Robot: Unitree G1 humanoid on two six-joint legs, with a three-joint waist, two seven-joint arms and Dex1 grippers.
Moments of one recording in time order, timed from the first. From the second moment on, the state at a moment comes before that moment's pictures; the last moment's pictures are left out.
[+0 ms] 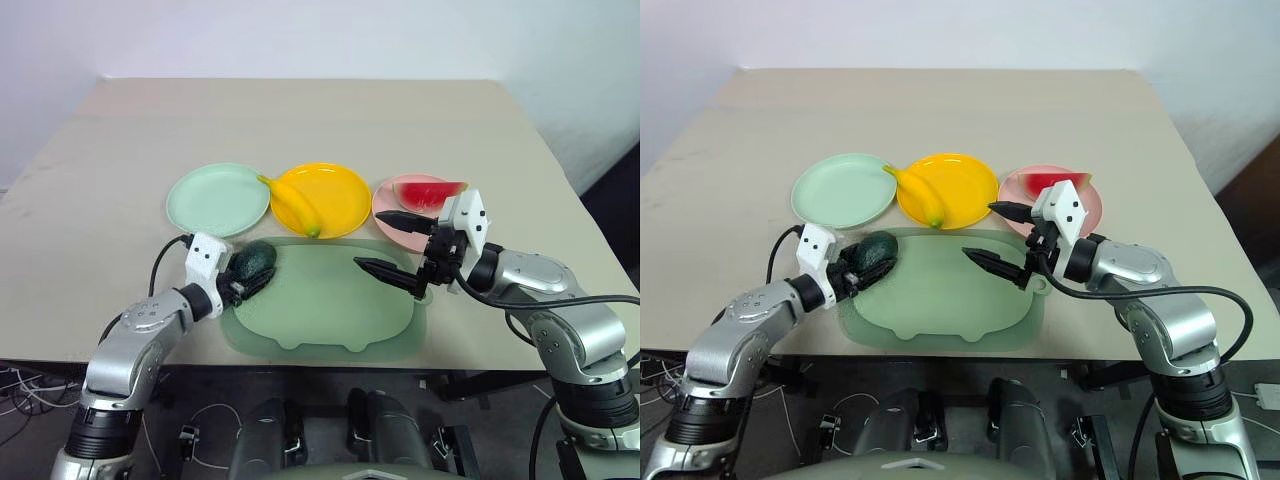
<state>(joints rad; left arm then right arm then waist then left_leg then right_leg) -0.14 0.50 0.06 -0.31 -0.44 0.63 -0.53 -0.32 -0.61 -0.03 -0.47 0.59 0.60 0.77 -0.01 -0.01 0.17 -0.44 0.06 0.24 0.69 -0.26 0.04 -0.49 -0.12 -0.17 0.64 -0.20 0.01</state>
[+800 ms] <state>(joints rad) -0.57 0.52 0.25 0.10 -0.41 0.64 -0.34 -0.30 -0.59 -0.02 -0.47 0.56 0.57 0.76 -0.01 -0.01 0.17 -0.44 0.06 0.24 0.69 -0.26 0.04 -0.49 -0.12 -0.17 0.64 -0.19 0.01</state>
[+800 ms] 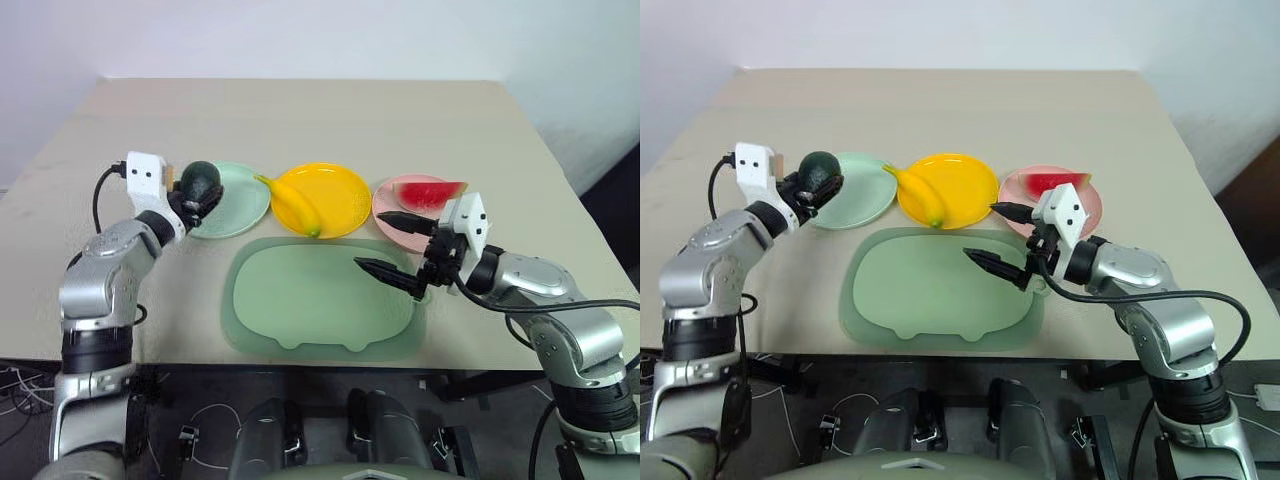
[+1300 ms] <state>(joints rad) -0.72 0.51 0.19 0.53 -0.28 0.46 -0.45 -0.31 -0.57 0.00 -0.43 0.53 0.52 0.75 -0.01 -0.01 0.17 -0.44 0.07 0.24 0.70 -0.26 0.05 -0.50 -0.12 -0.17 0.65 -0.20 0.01</state>
